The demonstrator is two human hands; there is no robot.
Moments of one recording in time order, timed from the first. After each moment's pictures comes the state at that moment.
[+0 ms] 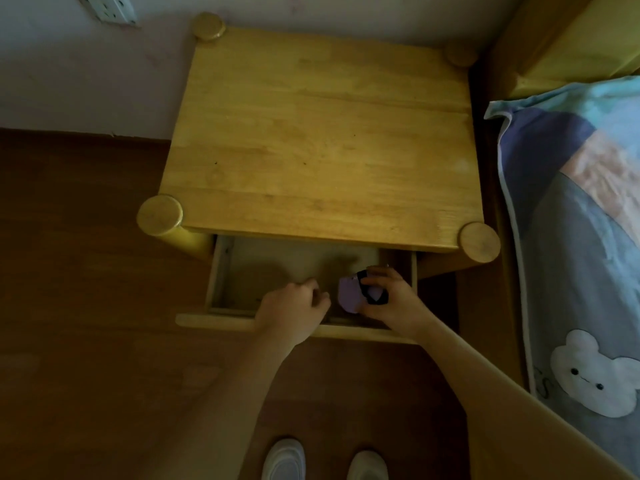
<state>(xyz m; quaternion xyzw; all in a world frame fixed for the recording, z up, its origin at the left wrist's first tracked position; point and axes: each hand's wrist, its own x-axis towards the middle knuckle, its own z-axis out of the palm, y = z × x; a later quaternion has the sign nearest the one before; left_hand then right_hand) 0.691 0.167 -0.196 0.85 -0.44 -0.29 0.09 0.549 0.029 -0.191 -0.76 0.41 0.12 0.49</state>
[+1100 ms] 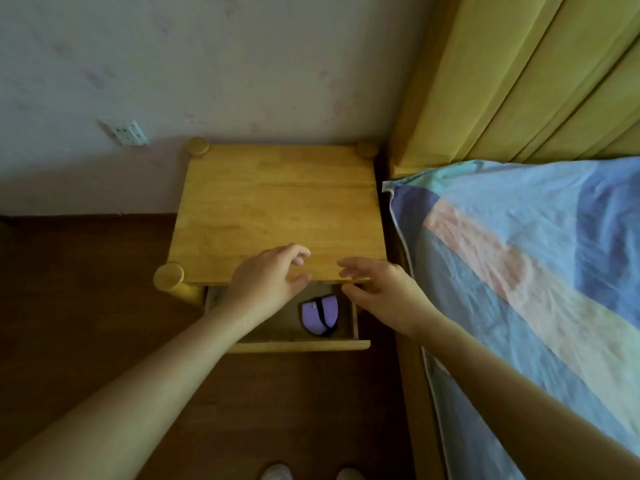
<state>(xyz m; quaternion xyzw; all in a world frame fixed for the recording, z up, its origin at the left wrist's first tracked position) 0.688 0.113 0.035 0.82 -0.53 -0.20 0.14 0.509 0.005 0.055 -0.86 0.33 0.01 0.39</state>
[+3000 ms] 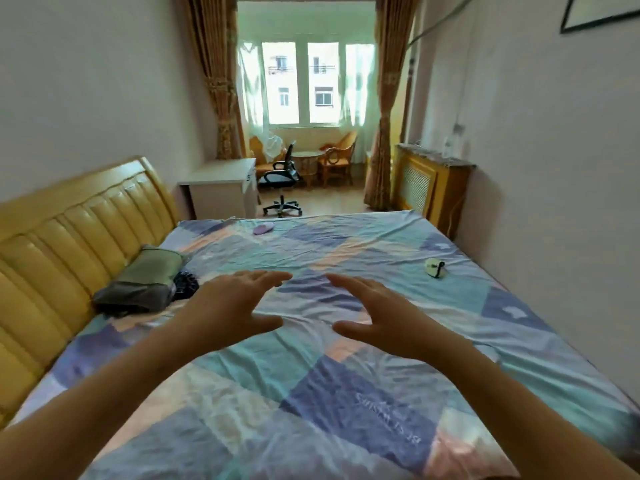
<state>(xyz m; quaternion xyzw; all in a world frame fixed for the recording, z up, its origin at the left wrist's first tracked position) 0.209 0.337 0.558 0.05 -0.99 0.00 0.11 0.075 0.549 0.534 -0.54 0.81 -0.24 0.02</state>
